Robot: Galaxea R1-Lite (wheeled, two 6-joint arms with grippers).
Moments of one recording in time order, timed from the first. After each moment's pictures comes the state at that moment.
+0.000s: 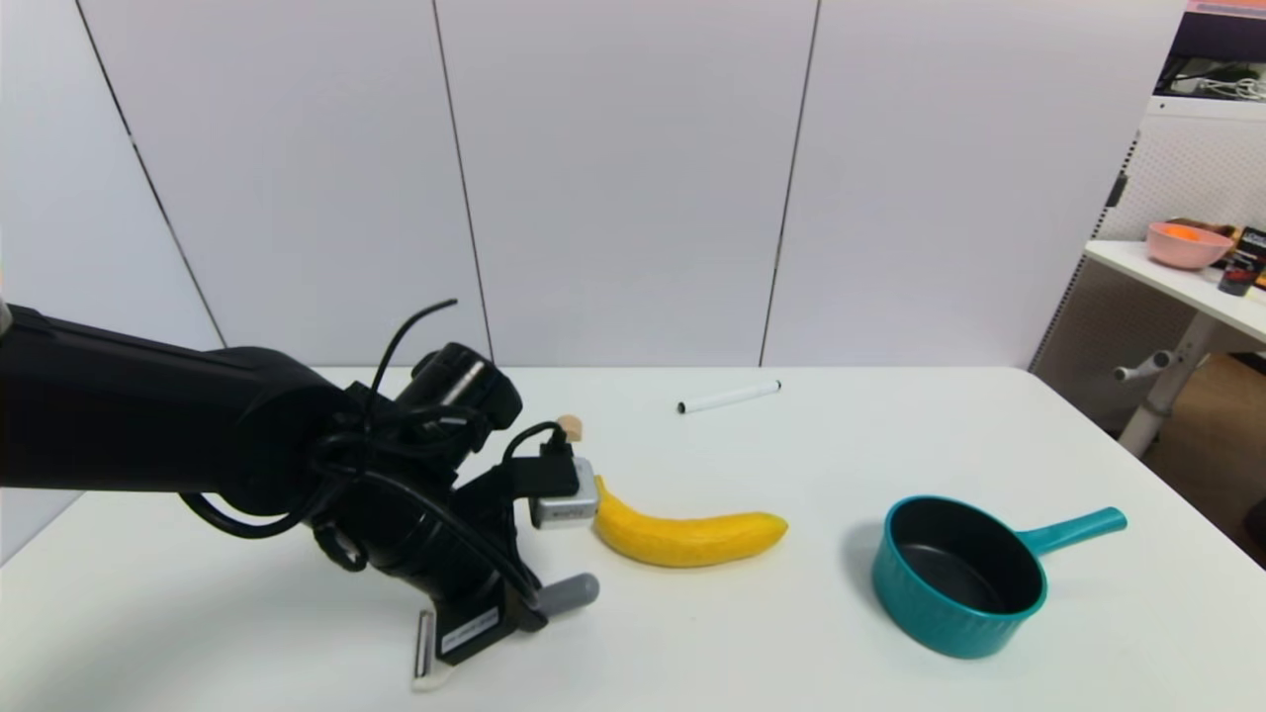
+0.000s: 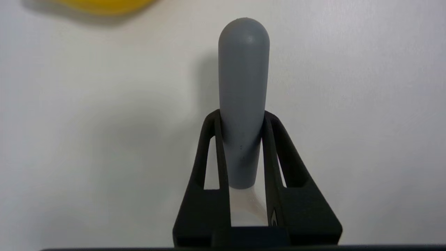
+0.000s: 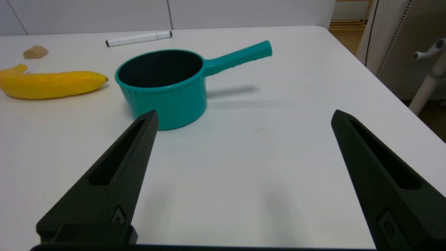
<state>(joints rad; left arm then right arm) -0.61 1.82 -1.13 0.43 -0.29 0.68 0.00 0.00 0.00 0.00 -0.01 0.02</state>
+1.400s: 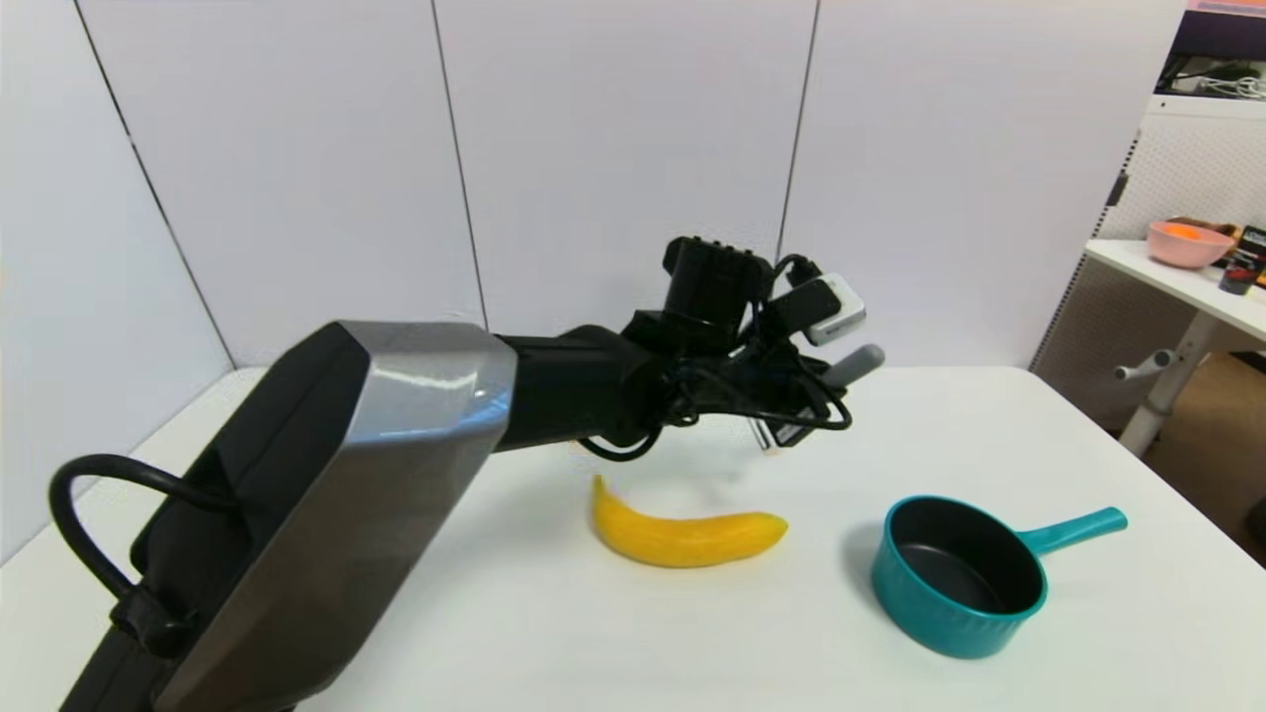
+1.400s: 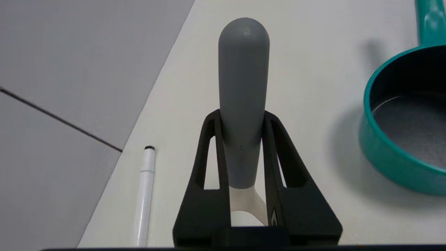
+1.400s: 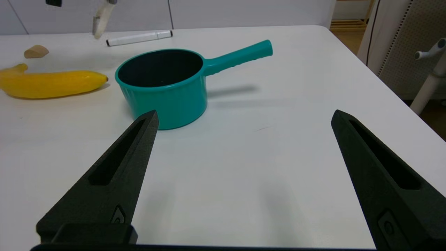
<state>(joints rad) -0.81 2.42 -1.99 -0.12 -0.35 0.50 0.00 0.00 0.00 0.00 -0.01 0.02</state>
